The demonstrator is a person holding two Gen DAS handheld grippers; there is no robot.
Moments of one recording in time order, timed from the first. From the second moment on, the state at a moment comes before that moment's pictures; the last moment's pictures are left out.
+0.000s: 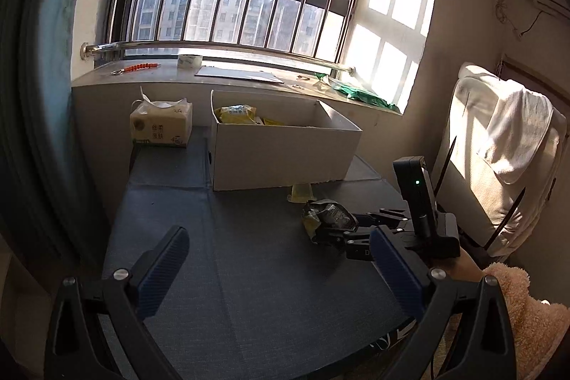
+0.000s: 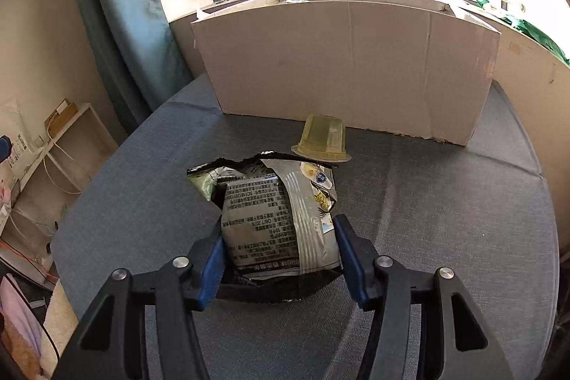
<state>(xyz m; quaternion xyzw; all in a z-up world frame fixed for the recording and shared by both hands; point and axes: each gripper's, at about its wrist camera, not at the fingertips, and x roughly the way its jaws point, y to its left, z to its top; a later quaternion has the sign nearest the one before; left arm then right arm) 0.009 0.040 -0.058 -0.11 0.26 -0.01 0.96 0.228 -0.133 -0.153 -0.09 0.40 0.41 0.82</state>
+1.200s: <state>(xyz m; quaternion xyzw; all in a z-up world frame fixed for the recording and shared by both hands) 0.236 -0.009 -0.166 -0.07 0.44 -0.07 0.89 0.199 -0.306 -0.123 0.17 0.36 0.39 0.83</state>
